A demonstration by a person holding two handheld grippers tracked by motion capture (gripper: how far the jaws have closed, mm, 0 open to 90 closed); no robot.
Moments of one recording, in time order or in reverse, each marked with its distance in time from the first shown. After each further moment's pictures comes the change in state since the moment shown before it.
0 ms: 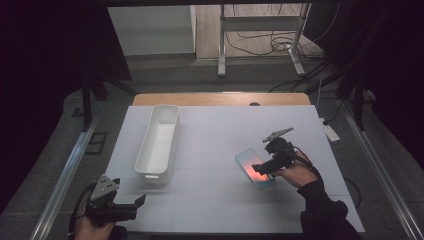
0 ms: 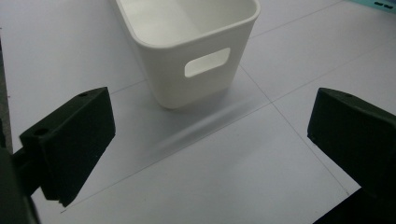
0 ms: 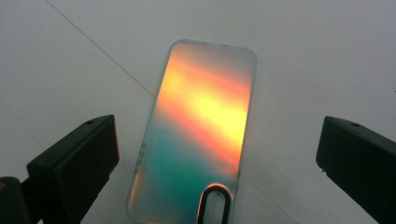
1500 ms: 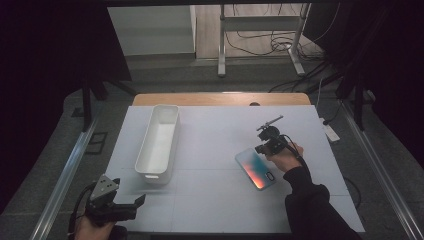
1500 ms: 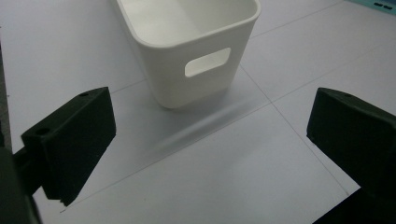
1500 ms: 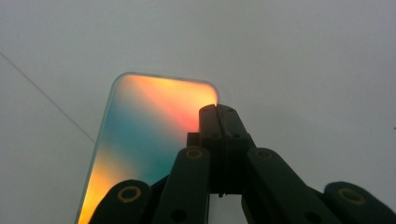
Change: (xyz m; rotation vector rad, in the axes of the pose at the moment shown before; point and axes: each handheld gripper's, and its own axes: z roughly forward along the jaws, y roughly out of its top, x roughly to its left) left arm 0.001 0.000 0.000 -0.001 -0.004 -0.004; right arm -0.032 0.029 0.043 0.057 -0.011 0.051
